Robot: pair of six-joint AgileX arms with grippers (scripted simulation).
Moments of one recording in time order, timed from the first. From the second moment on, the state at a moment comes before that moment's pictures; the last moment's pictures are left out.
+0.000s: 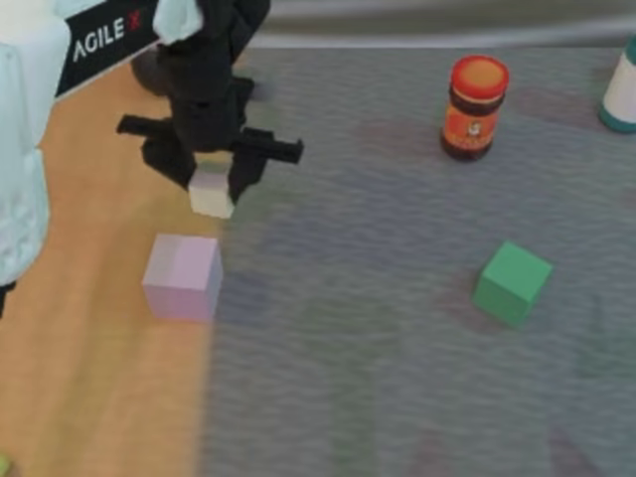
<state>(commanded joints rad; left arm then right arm) -0.40 2.37 2.05 -1.25 0.00 -0.13 0.00 0.00 0.00 0.00 0.00 0.00</state>
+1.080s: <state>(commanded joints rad) -0.96 2.40 2.17 -1.33 -0.03 -0.95 0.00 0.00 0.00 0.00 0.00 0.00</state>
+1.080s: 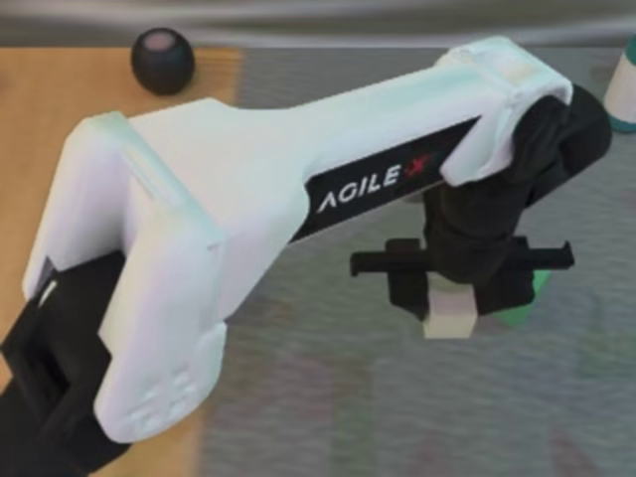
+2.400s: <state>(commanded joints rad) -0.96 2.43 1.96 -1.09 -0.03 -0.95 0.00 0.00 0.00 0.00 0.00 0.00</state>
